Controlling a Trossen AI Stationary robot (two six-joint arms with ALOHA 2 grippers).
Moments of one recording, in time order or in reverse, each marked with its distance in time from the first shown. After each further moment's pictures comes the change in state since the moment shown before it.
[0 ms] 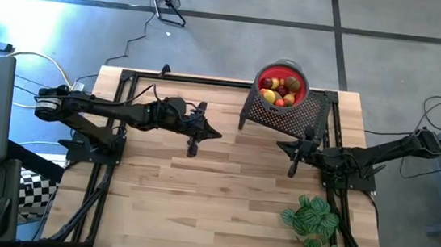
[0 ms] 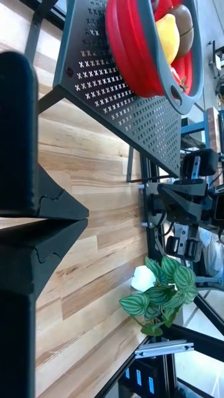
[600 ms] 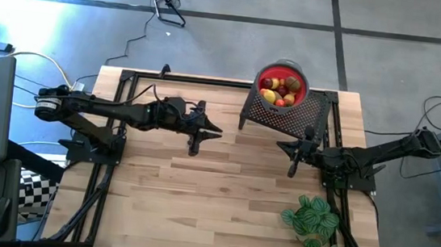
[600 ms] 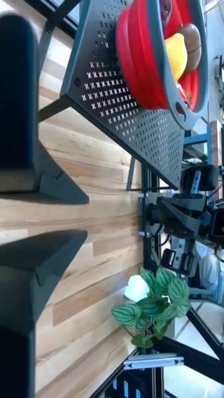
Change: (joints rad) left arm 0.000 0.000 0.000 0.009 -0.043 -0.055; right arm 0.000 0.000 0.000 0.000 0.000 0.000
